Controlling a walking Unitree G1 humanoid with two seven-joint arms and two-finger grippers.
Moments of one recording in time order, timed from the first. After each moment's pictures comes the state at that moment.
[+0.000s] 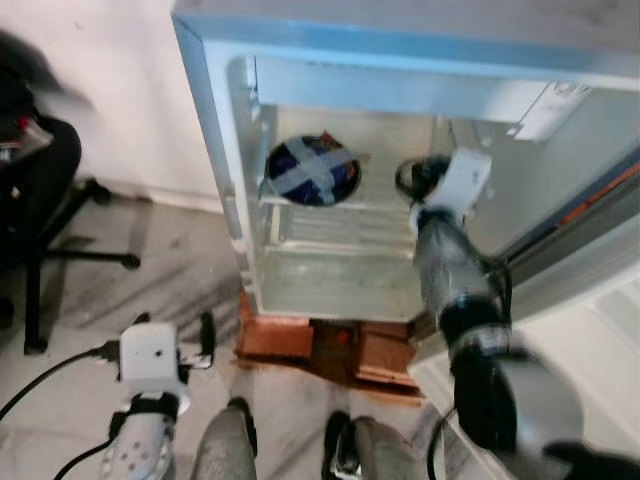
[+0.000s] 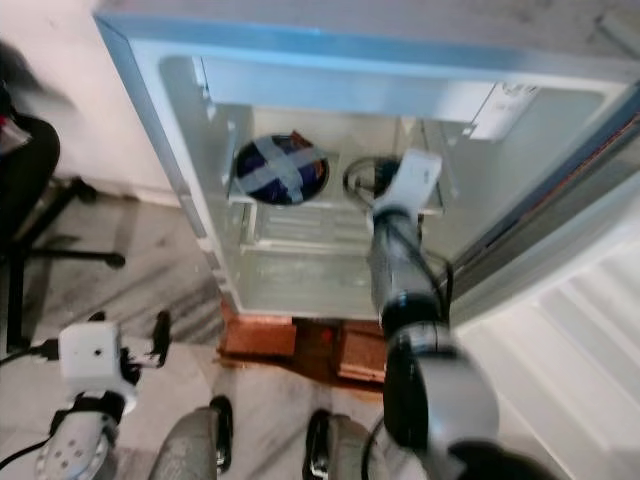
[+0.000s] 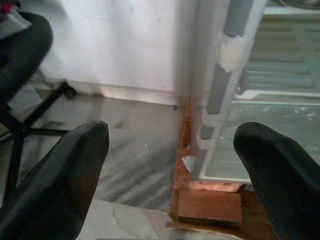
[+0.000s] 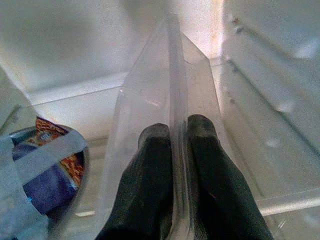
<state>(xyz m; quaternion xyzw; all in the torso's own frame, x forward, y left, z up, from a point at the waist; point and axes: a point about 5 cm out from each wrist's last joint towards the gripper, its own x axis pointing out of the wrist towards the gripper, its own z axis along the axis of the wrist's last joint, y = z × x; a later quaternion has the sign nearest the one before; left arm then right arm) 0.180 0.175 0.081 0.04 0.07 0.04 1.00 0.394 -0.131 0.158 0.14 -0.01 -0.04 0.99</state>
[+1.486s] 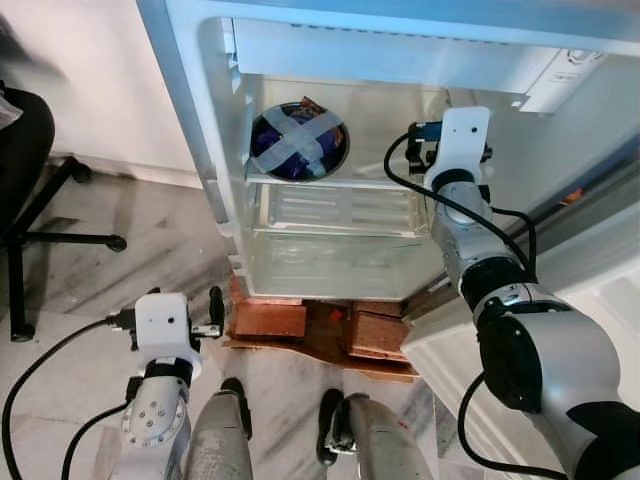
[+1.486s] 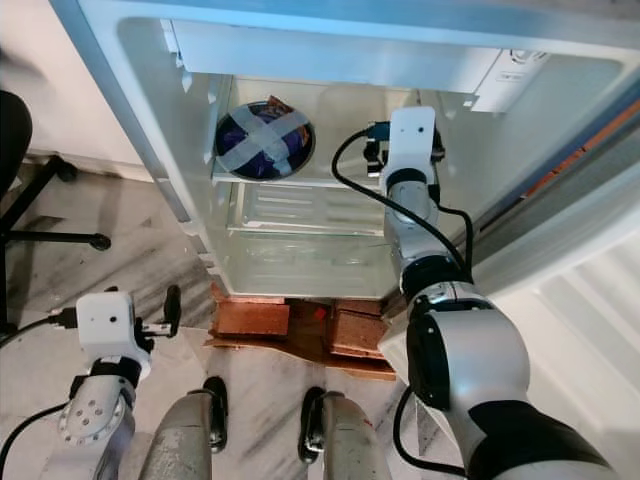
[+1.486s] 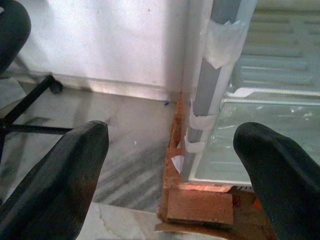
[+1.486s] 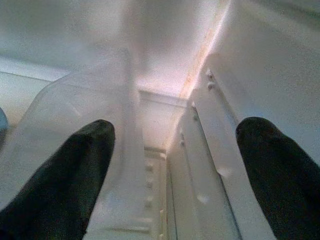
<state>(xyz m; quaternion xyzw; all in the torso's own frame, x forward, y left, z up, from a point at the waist) 0.216 0.170 0.085 0.04 0.06 0.05 1.00 0.406 -0.149 0.193 -0.08 -0.09 -0.04 0.99</state>
